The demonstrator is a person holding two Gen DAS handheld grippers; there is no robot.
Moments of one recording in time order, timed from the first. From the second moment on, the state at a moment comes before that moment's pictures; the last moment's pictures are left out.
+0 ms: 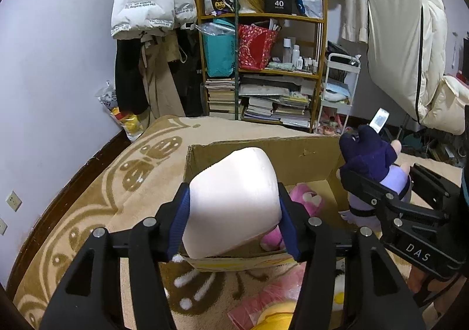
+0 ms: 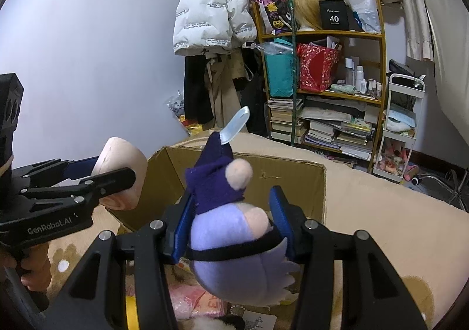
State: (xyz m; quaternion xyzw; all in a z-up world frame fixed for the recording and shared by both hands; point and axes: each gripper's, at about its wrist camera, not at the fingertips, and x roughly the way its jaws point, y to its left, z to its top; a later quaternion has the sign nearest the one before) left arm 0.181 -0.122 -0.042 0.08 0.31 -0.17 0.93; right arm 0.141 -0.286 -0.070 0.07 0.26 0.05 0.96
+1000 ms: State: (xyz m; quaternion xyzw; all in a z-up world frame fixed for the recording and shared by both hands) left arm 0.153 -0.099 -0.020 0.10 0.35 -0.12 0.92; right arm 0.091 -0.289 -0.036 0.10 0.25 0.03 0.96
